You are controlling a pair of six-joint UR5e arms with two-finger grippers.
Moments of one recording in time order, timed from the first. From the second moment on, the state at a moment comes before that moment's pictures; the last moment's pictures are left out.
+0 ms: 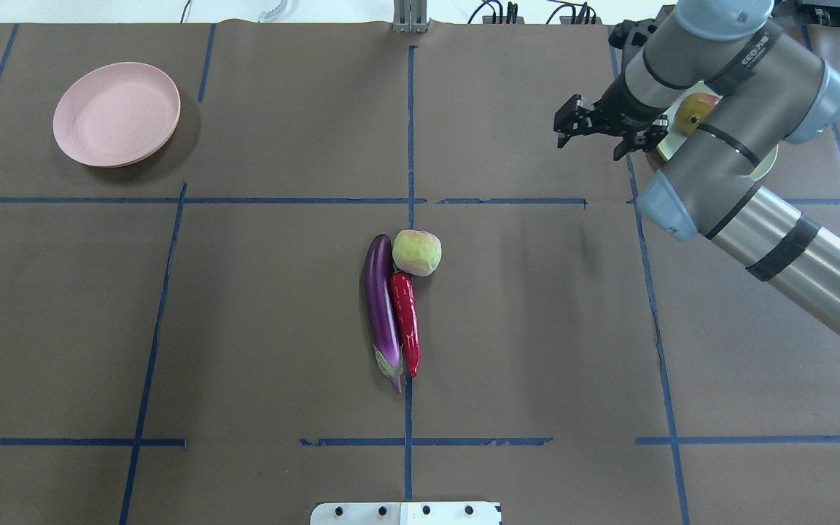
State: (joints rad) left arm -1.54 -1.24 -1.97 -1.54 -2.43 0.20; right arm 0.88 -0.99 1.50 -1.29 2.17 1.19
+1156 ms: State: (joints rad) left arm -1.54 -1.24 -1.97 -1.54 -2.45 0.20; right arm 0.58 -0.67 1.34 -1.55 1.94 1.49
